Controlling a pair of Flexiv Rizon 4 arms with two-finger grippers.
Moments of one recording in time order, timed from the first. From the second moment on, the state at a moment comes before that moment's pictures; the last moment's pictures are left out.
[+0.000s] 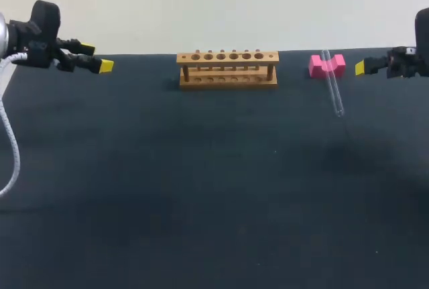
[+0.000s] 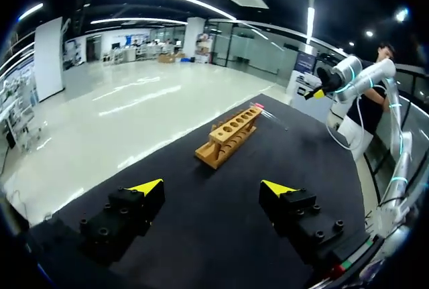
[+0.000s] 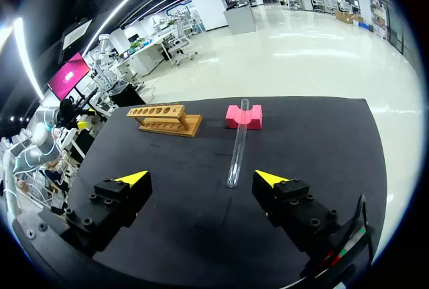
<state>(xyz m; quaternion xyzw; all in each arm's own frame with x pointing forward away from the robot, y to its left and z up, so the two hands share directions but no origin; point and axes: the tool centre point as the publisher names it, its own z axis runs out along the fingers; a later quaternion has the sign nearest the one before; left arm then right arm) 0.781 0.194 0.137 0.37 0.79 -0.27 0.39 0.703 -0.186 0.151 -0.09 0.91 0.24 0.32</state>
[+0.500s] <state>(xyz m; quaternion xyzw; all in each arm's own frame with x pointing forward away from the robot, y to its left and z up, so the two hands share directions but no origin) 0.805 0.181 0.104 0.49 0.69 -0.34 0.42 0.703 -0.186 0.151 -0.09 0.91 0.24 0.32</state>
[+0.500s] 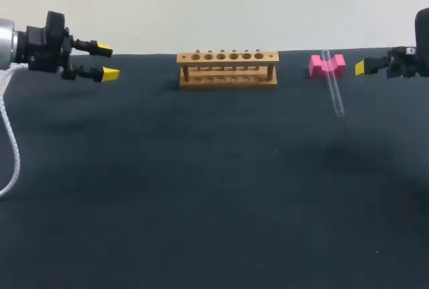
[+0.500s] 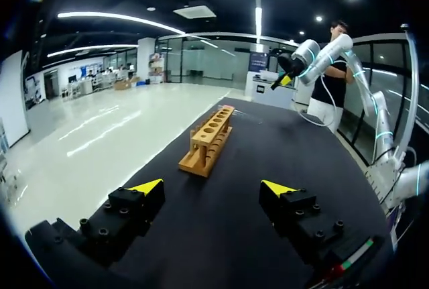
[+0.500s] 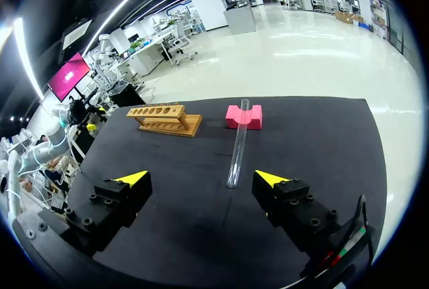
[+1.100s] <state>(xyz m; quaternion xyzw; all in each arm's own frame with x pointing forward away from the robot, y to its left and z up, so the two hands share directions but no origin) 0.842 0.153 0.088 0.50 0.66 -0.38 0.41 0.703 -0.186 0.151 -0.09 0.91 0.24 0.32</state>
